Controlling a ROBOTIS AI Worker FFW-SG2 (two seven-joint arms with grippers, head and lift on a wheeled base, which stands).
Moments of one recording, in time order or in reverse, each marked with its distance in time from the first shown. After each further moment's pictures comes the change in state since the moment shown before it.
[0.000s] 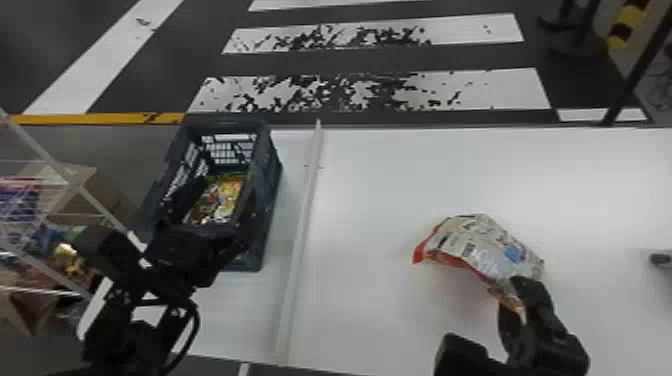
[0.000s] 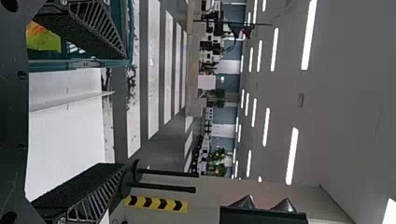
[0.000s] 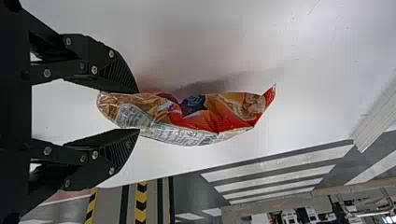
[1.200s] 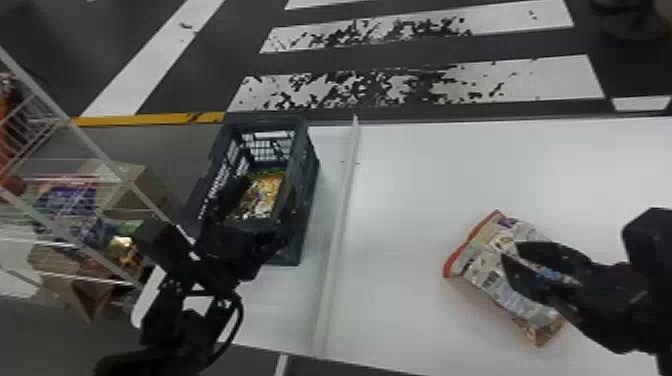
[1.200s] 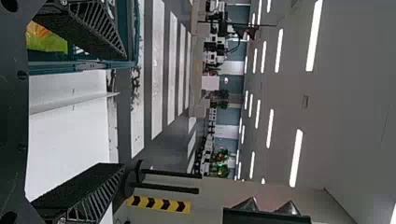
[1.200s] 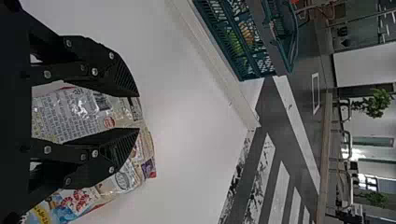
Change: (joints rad) left arm -0.006 0.000 0.002 0.009 -0.001 0.016 0.000; right arm 0.047 0.152 -0.640 -0.179 -1.105 -0.297 0.303
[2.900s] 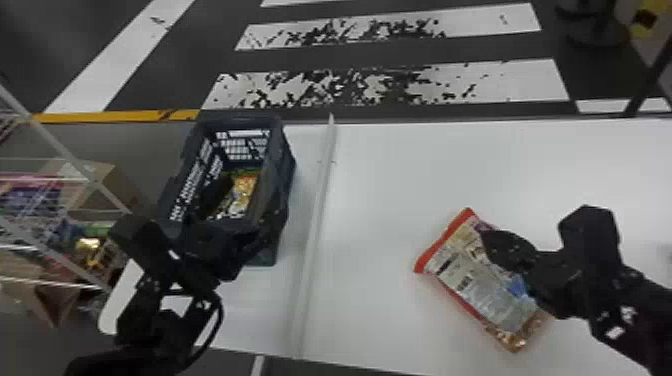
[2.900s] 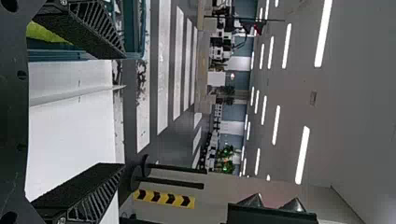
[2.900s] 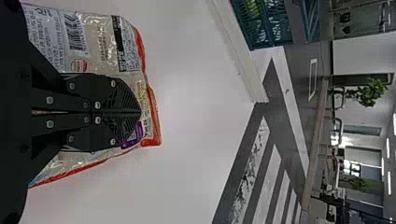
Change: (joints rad) left arm -0.009 0.000 -0.018 -0.004 -0.013 0.040 -0.002; right arm -0.126 0.027 0.011 0.326 0.046 -0.239 -0.060
